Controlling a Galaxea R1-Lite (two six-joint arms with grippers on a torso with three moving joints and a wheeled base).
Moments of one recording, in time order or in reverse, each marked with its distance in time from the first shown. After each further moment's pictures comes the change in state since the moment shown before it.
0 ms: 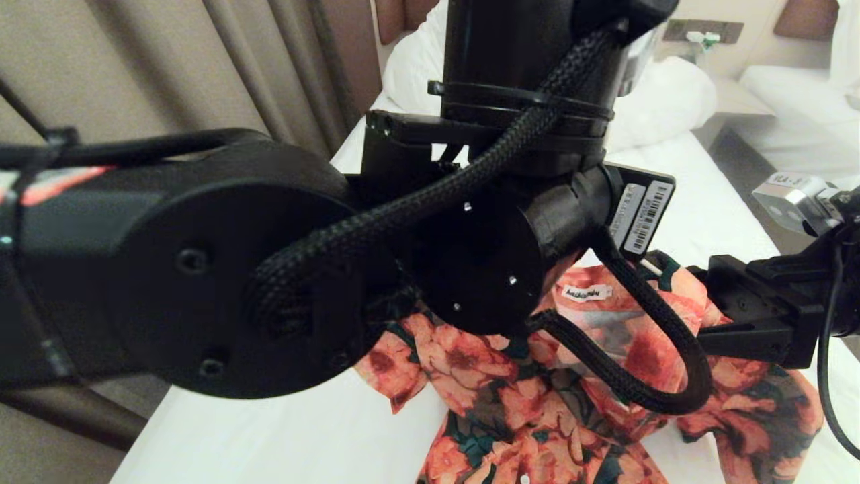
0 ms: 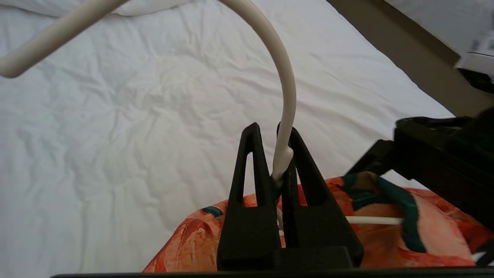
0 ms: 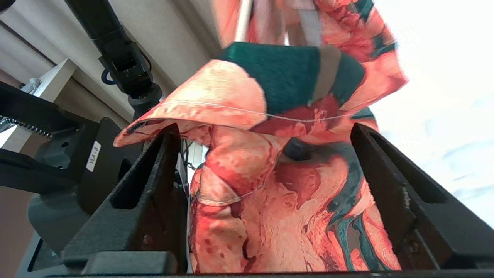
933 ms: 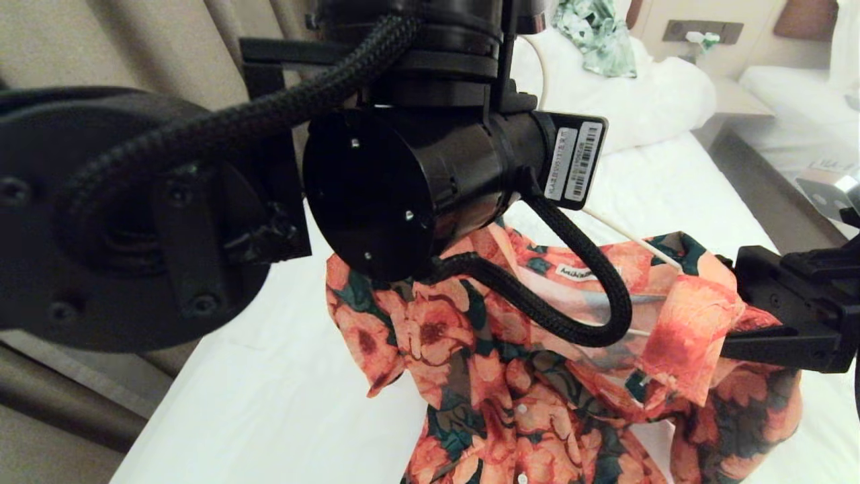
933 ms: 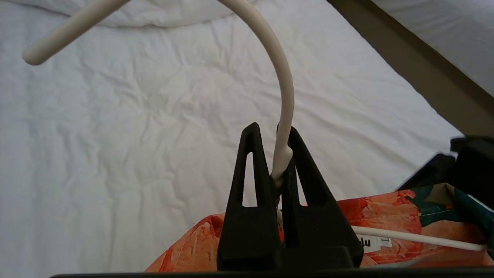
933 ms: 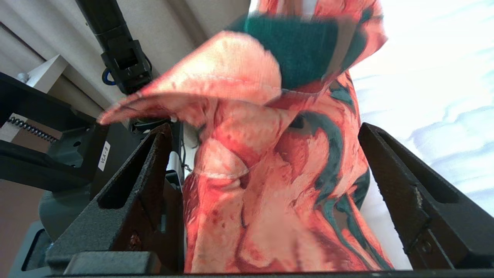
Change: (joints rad) left arm 0.050 -0.082 0.051 -0.024 0.012 -0.005; right arm -0.015 -0.076 0.011 0.004 0.001 0.007
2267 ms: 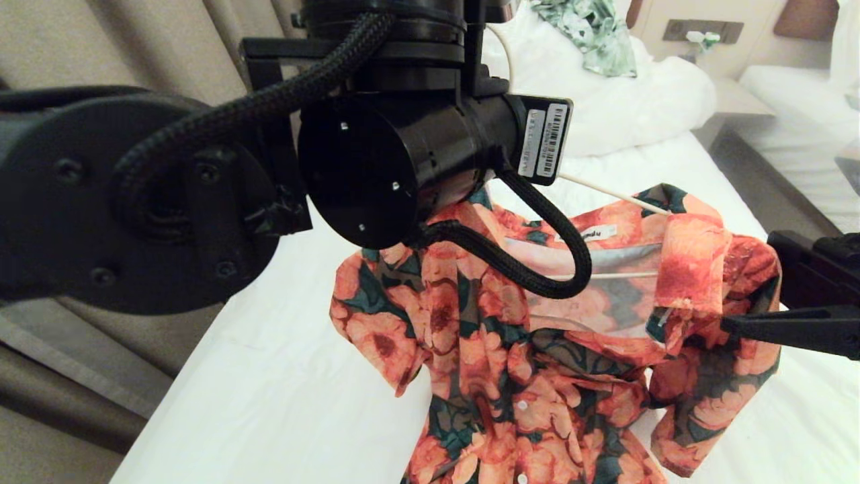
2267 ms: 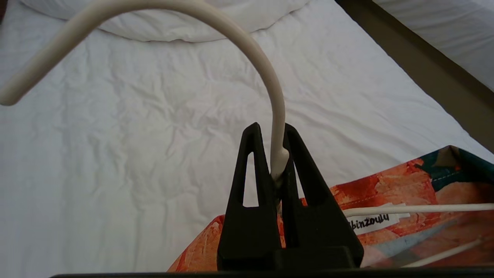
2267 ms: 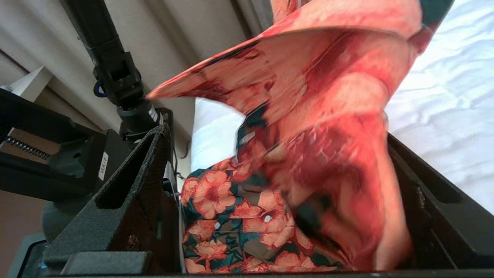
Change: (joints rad) left arm 0.073 0.003 -0.010 -0.051 -0.003 0.040; right arm -0.052 -0.052 -0.009 -0.009 -0.003 0.050
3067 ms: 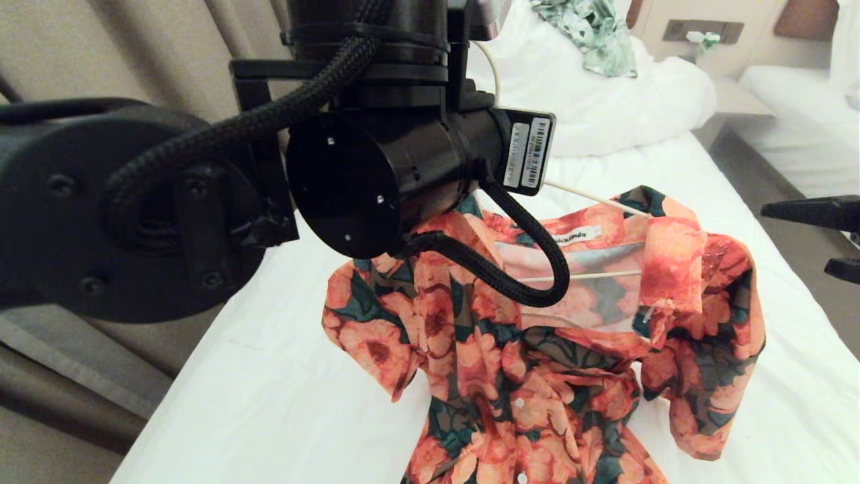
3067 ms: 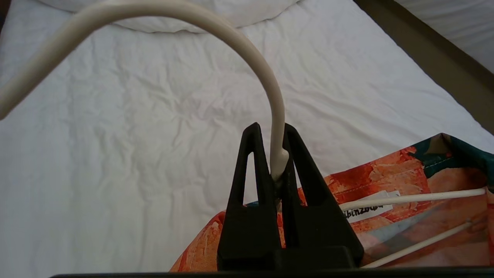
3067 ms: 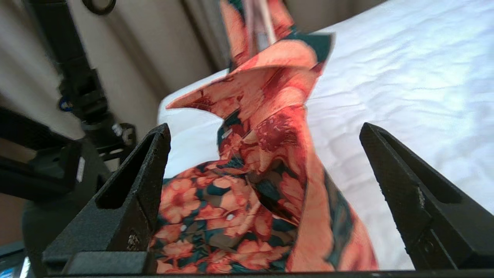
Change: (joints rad) left arm 0.012 -0.019 0.050 -0.007 0.003 -0.002; right arm -0.294 -0.068 -0.062 0.002 0.147 0.020
